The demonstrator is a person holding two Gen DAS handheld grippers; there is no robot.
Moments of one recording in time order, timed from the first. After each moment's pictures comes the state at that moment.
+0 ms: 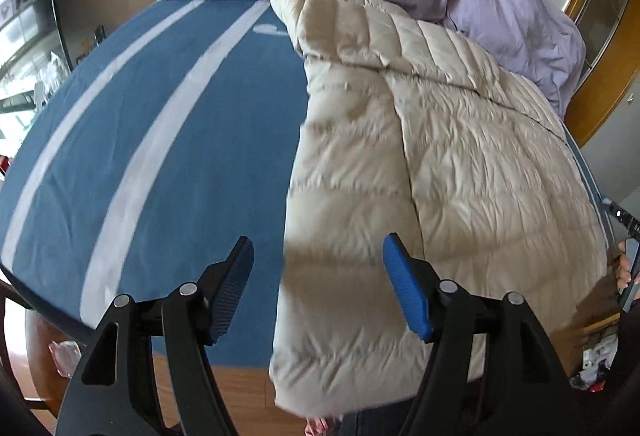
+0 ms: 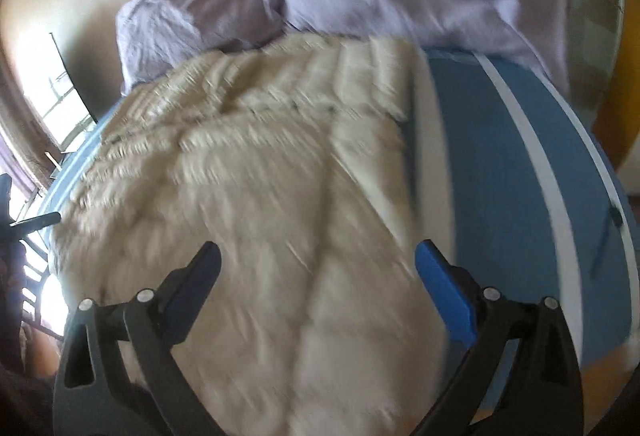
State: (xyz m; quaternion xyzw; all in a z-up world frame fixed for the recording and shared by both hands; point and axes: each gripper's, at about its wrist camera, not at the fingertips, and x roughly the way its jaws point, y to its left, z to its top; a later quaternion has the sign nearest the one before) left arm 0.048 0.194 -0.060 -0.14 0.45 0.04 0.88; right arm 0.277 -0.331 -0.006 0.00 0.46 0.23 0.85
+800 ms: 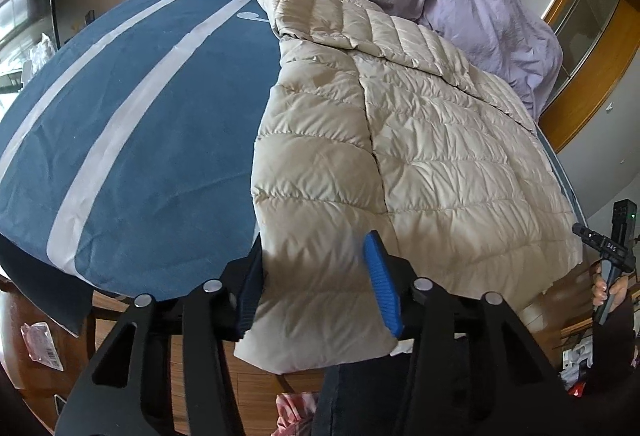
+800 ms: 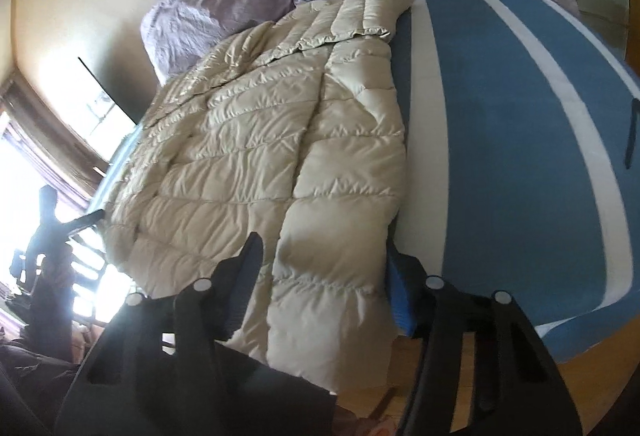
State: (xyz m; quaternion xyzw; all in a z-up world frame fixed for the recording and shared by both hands) left arm 0.016 0.175 -0.068 -0.17 0.43 0.01 0.89; right arm 0.241 -0.383 -0.039 0.09 0.49 0.31 0.81
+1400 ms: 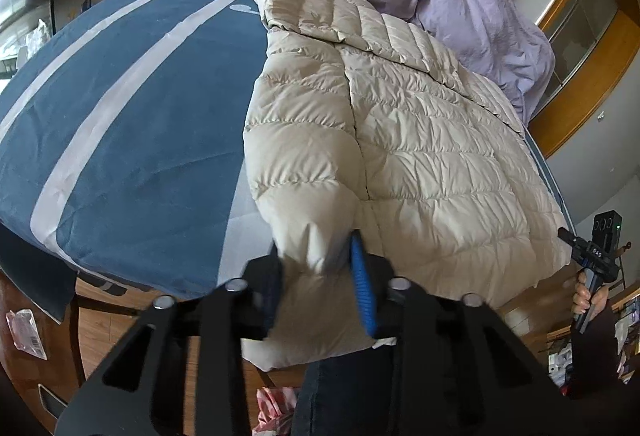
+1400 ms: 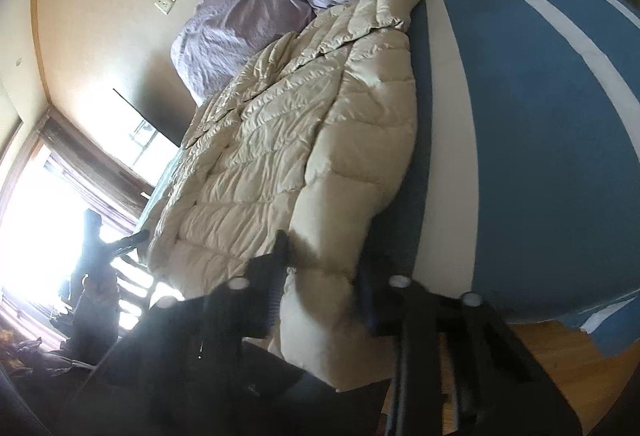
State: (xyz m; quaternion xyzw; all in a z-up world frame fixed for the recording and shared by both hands) left arm 0.012 0.165 -0.072 -0.20 0.43 0.00 0.88; right arm 0.239 -0.392 -0.056 0.18 0.48 0.37 0.78
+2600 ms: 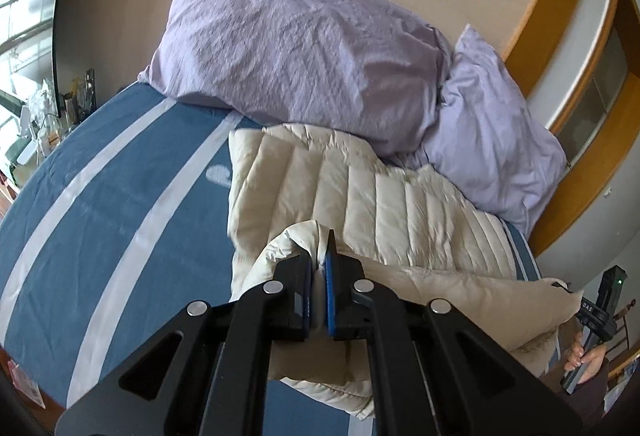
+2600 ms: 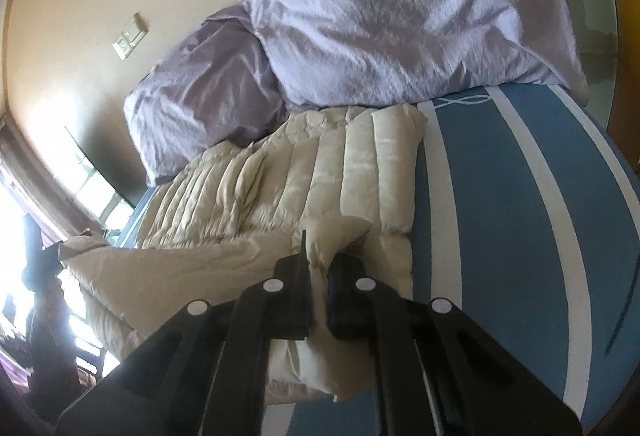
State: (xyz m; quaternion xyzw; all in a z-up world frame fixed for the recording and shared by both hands) left arm 0.151 0.200 0.047 -0.22 0.32 0.06 0.92; right arm 0.378 -0.338 0.045 0.14 0.42 0.27 0.85
